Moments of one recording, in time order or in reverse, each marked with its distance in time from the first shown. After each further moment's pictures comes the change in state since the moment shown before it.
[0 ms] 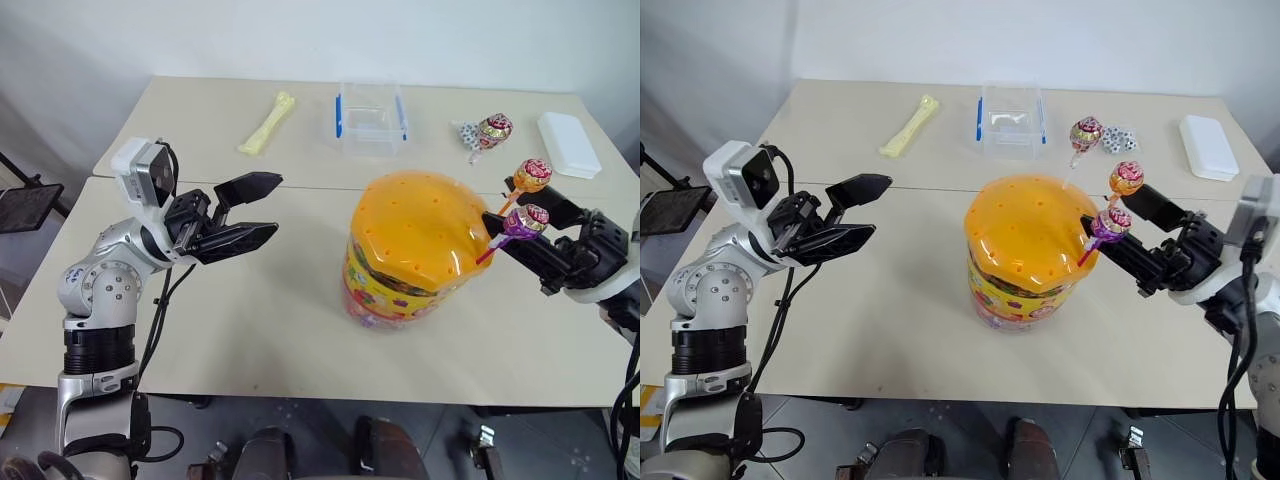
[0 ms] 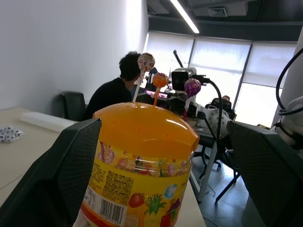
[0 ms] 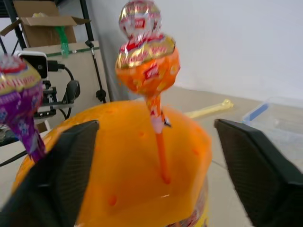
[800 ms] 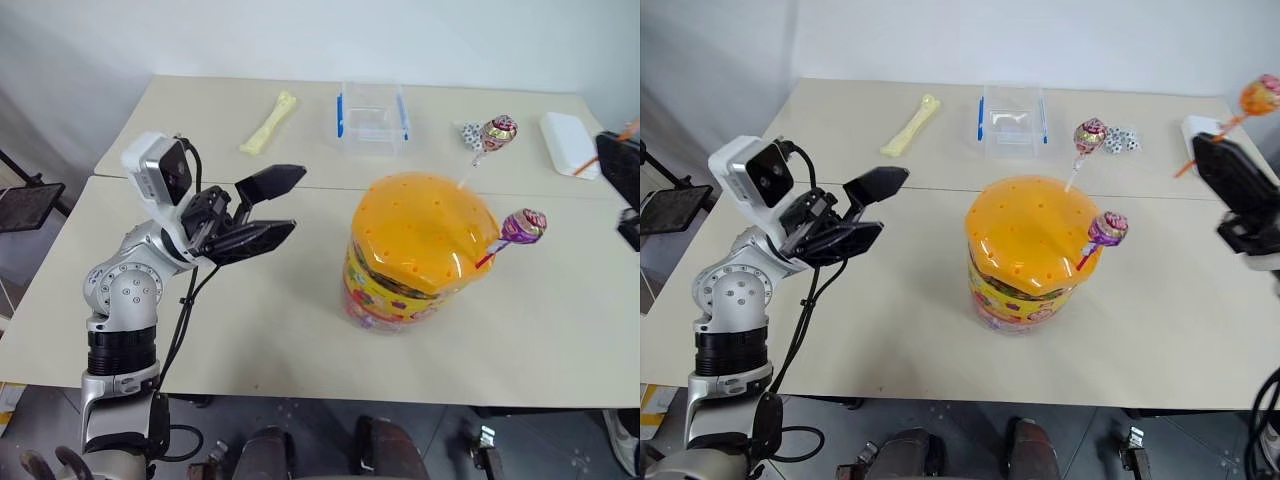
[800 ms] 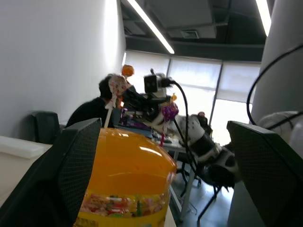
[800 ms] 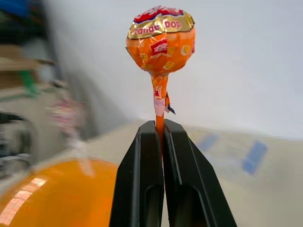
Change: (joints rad) left arm -0.012 -0.026 -0.074 -0.067 -0.034 0.001 -0.028; right arm -0.028 -0.149 -0.289 0.252 0.073 0.095 -0.044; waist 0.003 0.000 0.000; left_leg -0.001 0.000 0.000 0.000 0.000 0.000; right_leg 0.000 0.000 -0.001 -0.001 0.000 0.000
